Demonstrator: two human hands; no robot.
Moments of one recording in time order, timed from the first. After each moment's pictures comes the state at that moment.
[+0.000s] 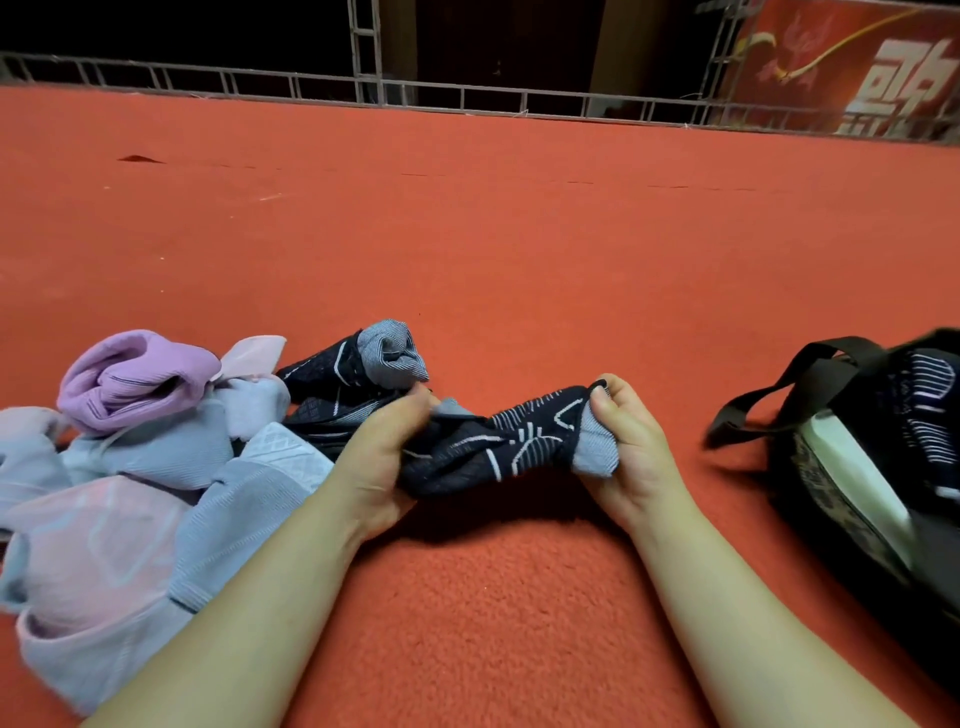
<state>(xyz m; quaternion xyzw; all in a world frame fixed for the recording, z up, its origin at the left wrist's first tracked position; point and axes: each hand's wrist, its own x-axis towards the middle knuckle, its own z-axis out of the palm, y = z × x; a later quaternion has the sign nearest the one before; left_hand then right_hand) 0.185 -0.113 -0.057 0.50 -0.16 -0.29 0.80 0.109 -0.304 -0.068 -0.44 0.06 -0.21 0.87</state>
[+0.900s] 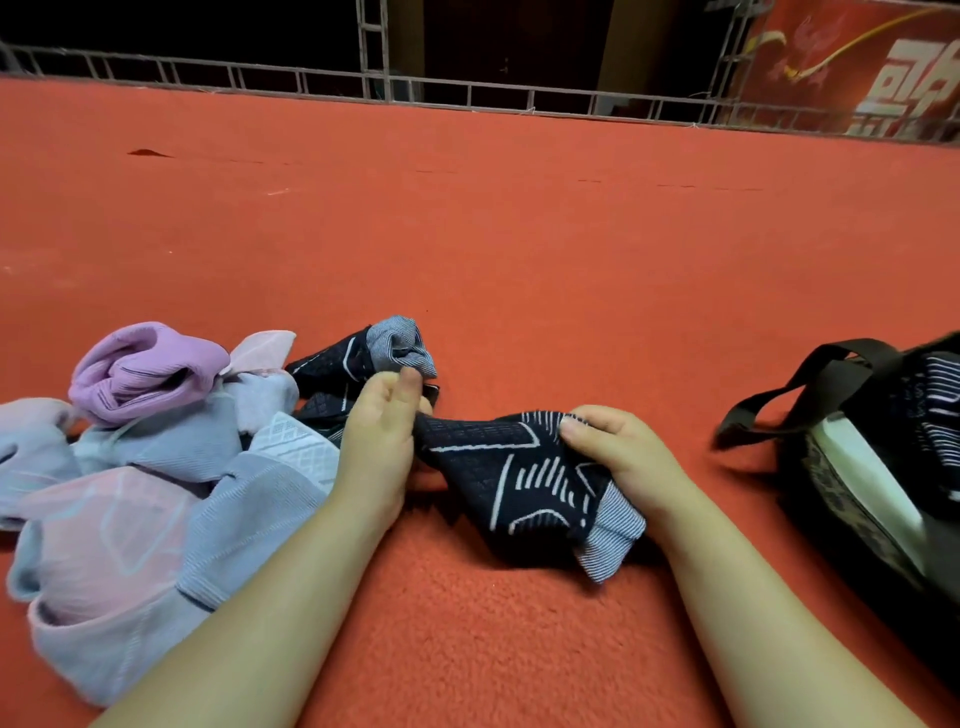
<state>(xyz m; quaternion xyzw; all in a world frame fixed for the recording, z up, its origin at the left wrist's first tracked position) 0.187 -0.118 -0.062 0.61 -0.11 -0.06 0.78 0.092 -0.298 -0.056 -0.68 0.07 -0.07 0.73</state>
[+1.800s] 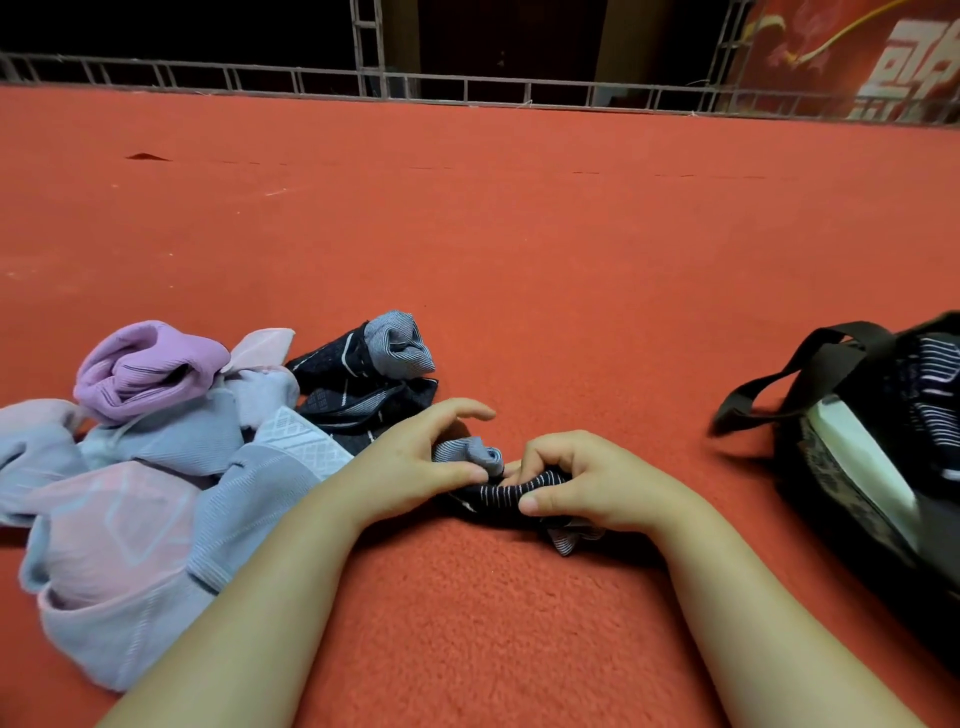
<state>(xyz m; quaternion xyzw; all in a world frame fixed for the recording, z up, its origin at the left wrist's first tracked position) 0.196 -0.099 -0.072 0.76 -0.42 -0.16 0.47 0.092 -0.292 -0.064 -0.84 -0.06 0.08 0.54</state>
